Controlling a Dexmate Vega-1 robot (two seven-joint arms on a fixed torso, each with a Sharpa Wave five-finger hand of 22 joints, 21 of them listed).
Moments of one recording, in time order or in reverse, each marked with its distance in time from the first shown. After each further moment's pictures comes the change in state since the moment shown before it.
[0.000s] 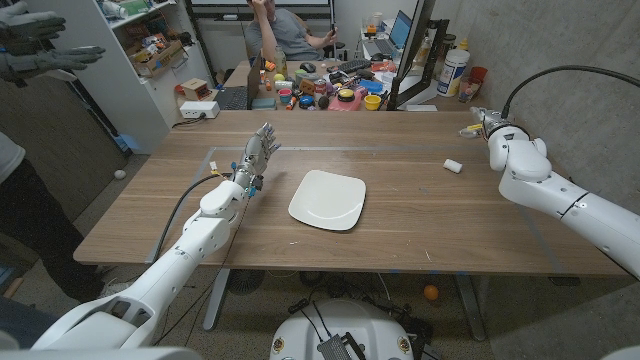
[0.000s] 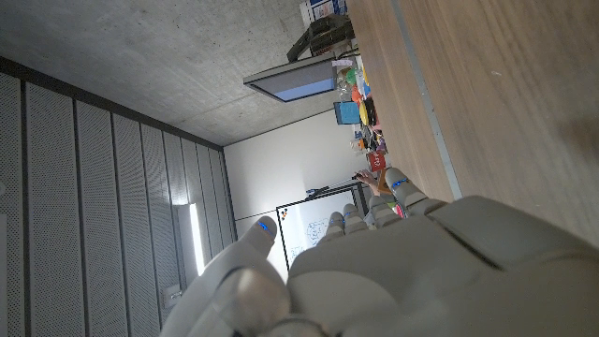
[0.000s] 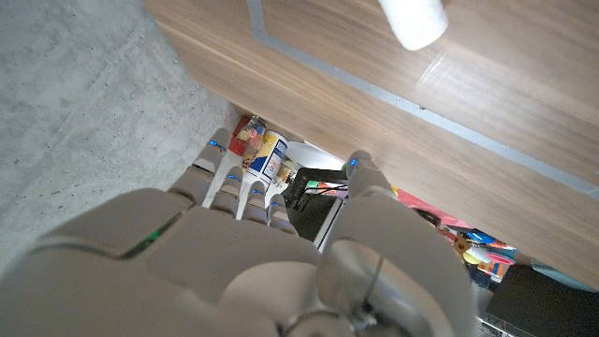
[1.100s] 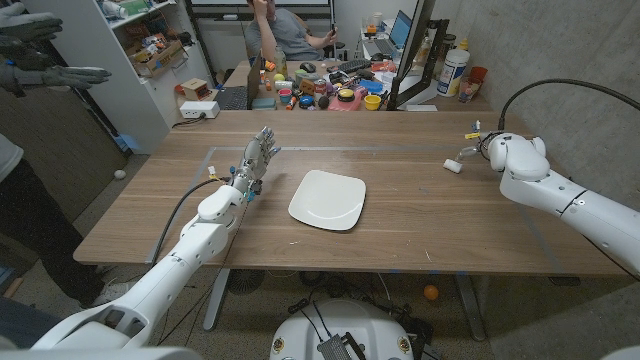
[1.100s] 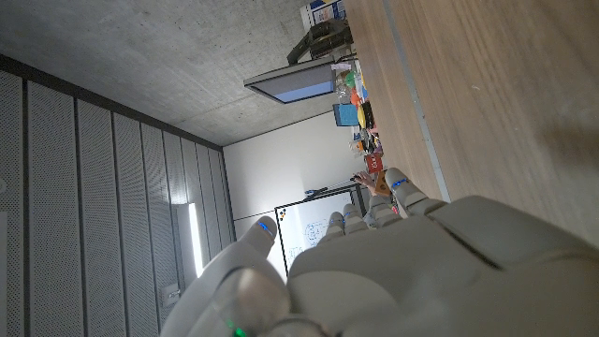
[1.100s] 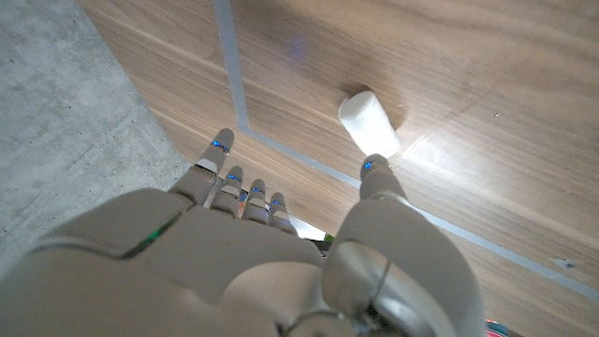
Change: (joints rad) left arm 0.040 0.018 -0.007 -0.038 -0.016 -0.001 0.002; left_hand 0.000 0.000 -0.003 -0.003 0.000 0.000 0.000 0.000 0.000 0.000 0.000 0.000 0.000 0.000 0.000 0.000 0.000 0.000 0.000 0.000 0.000; right arm 0.029 -0.004 -0.038 0.037 -0.011 0.019 0.232; right_hand -0.058 -0.071 -0.071 0.029 0.009 0.017 0.001 0.010 0.000 0.026 0.000 0.023 0.000 0.016 -0.015 0.008 0.005 0.018 -0.025 -0.008 0.000
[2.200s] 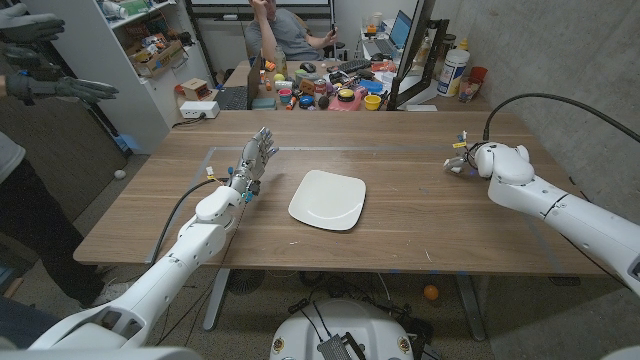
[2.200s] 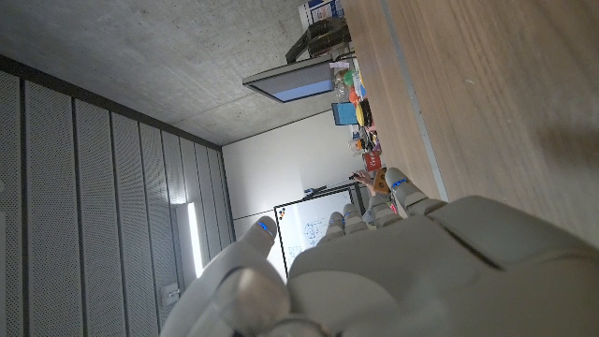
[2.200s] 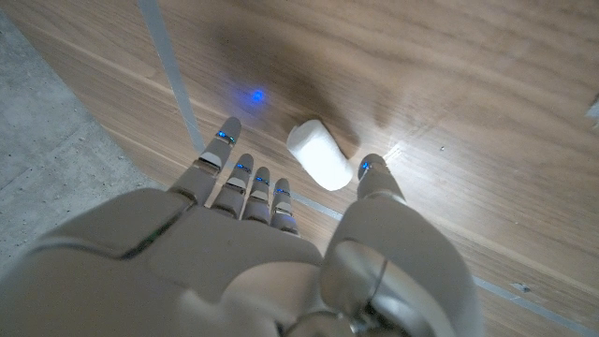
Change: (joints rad) left arm 0.000 0.007 -0.001 0.003 -0.003 0.000 0.000; left_hand 0.000 0.000 0.000 0.000 0.000 0.000 0.000 0.000 0.000 0.000 0.000 0.000 0.000 0.000 0.000 0.000 0.000 0.000 0.000 0.000 0.000; right arm 0.026 0.066 -0.049 0.087 0.016 0.056 -0.005; right_hand 0.036 0.030 -0.023 -0.007 0.038 0.139 -0.018 0.038 0.000 0.137 -0.017 0.032 0.000 0.156 -0.062 0.022 -0.003 0.141 -0.041 0.030 0.002
